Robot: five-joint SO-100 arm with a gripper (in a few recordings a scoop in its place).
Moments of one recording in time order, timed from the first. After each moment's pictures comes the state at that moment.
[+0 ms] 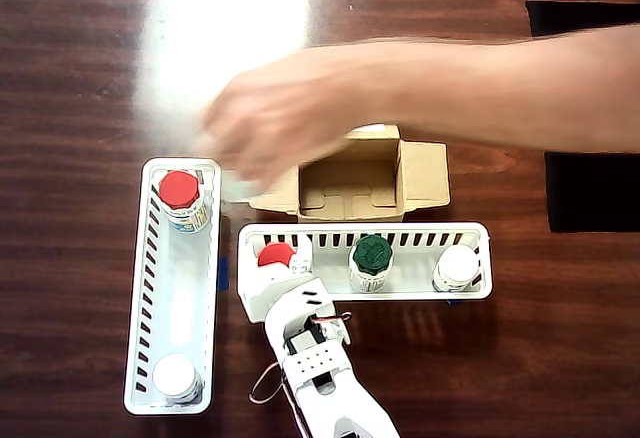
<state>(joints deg) -17.0 120.4 144.1 1.8 101.1</state>
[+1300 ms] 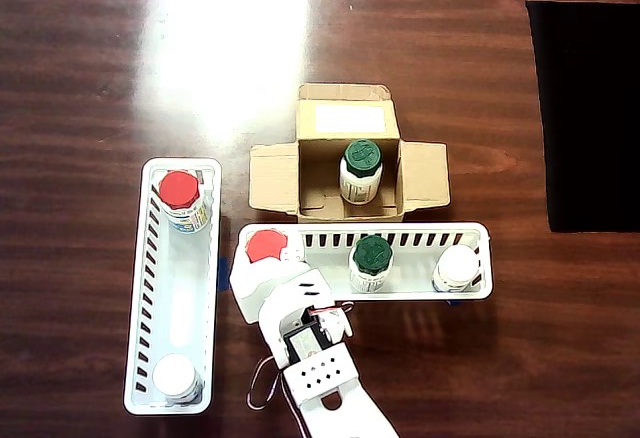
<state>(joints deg) -17.1 132.0 118.8 40.7 94.7</state>
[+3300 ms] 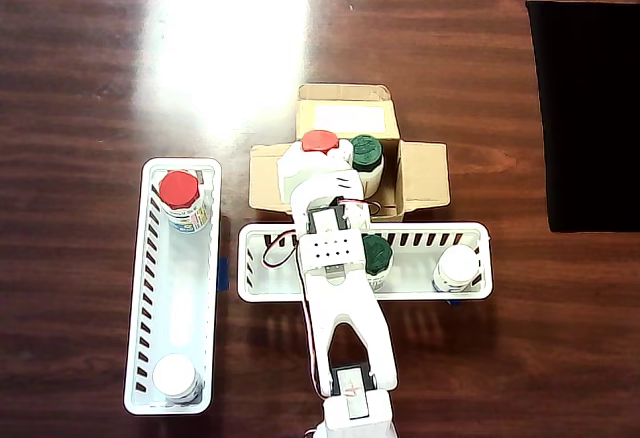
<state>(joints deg) -2.3 85.7 78.5 37.4 94.3</state>
